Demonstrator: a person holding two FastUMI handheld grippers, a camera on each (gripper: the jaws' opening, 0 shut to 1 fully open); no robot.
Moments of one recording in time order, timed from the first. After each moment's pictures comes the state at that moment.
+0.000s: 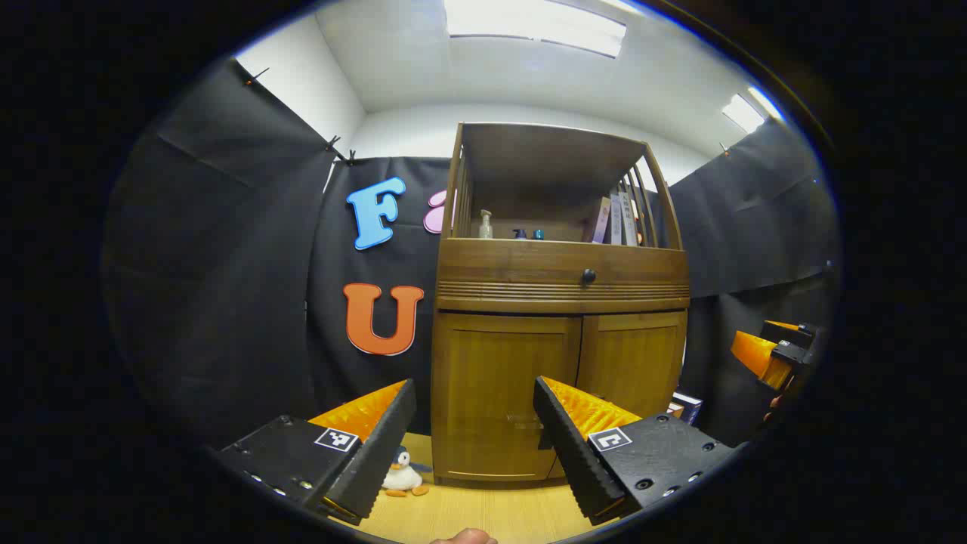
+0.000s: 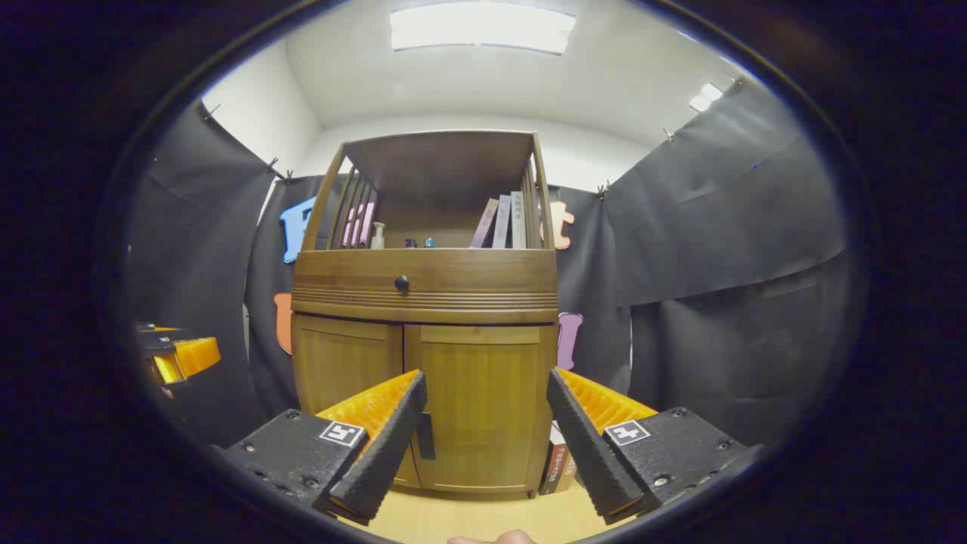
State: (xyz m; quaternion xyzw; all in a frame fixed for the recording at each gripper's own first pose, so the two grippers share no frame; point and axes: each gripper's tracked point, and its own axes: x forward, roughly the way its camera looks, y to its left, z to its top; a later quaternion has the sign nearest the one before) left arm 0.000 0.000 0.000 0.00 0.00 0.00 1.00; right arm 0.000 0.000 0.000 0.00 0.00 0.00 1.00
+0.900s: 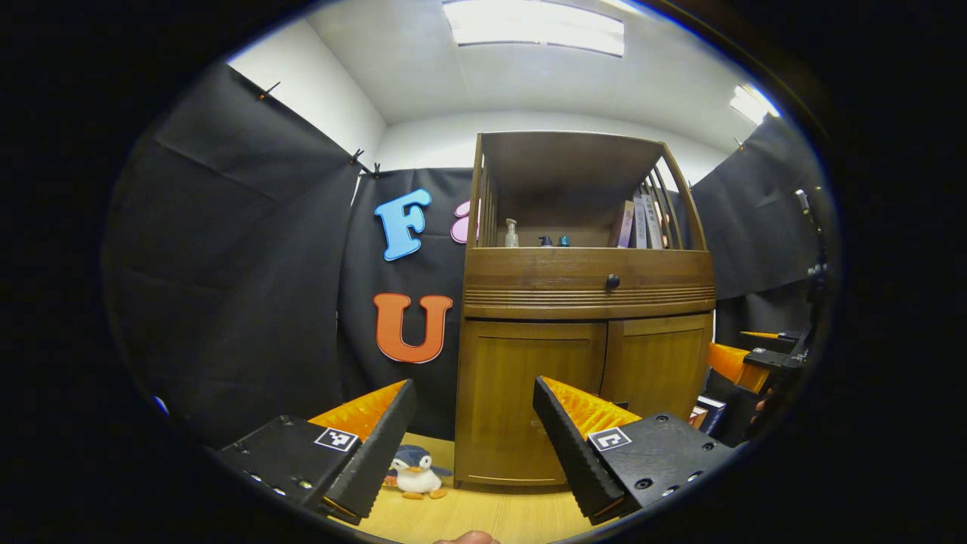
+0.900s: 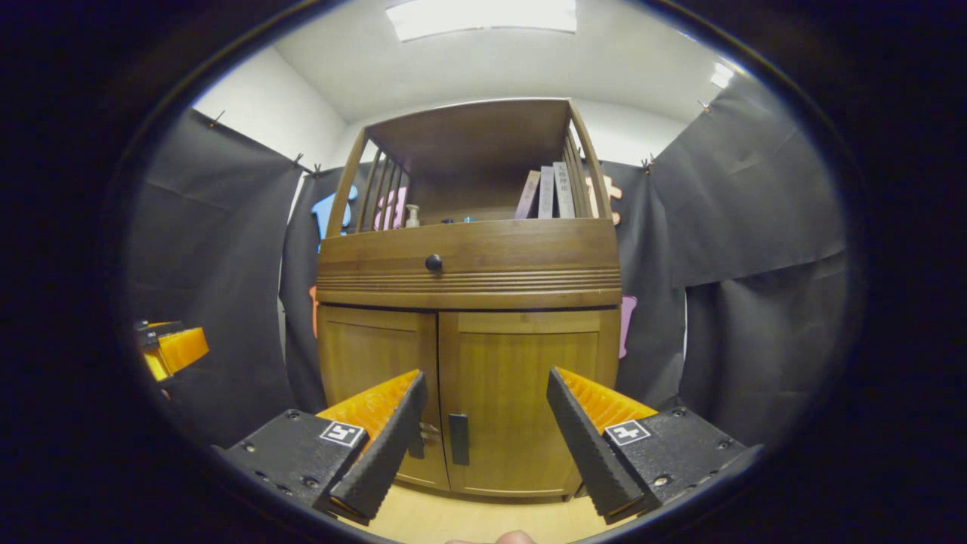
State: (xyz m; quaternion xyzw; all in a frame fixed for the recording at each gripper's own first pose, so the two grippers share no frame) left arm -0.010 0.015 0.010 0.01 -0.03 0.08 1.00; right arm 0.068 0.032 -0.030 0.01 0.04 0.09 1.00
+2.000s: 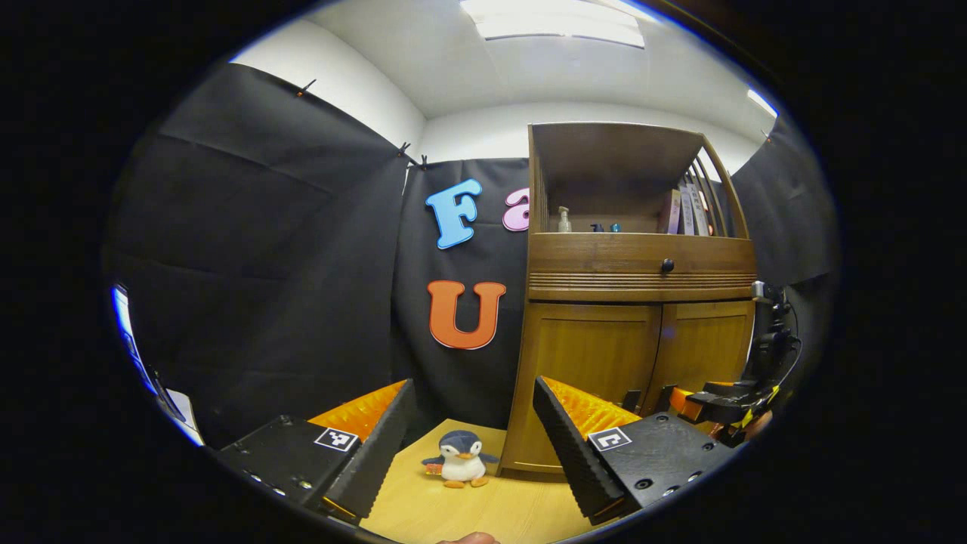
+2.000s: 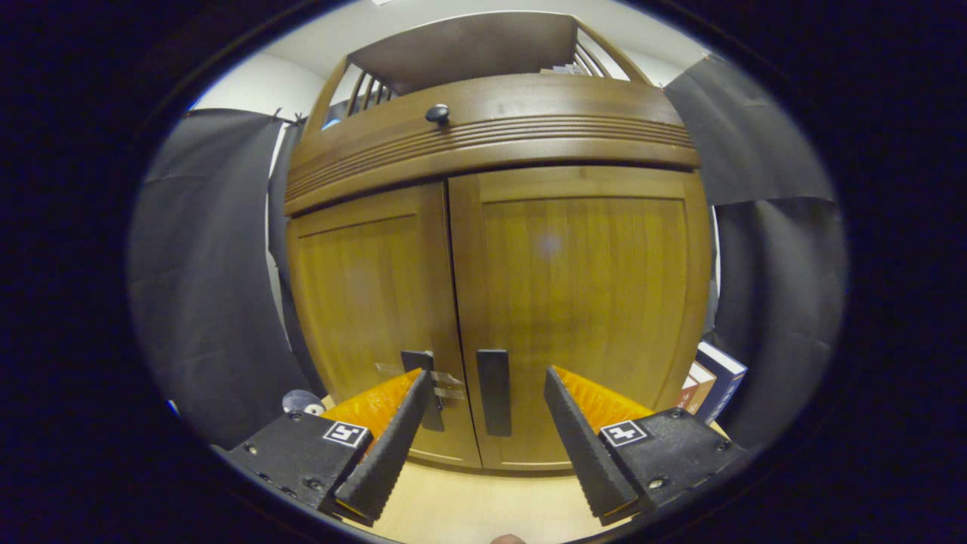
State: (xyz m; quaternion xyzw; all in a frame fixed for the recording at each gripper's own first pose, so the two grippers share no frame) left arm -0.053 0.080 -0.014 0.01 0.00 0.17 0.98; right arm 0.155 0.089 -0.173 0.04 0.18 0.09 0.98
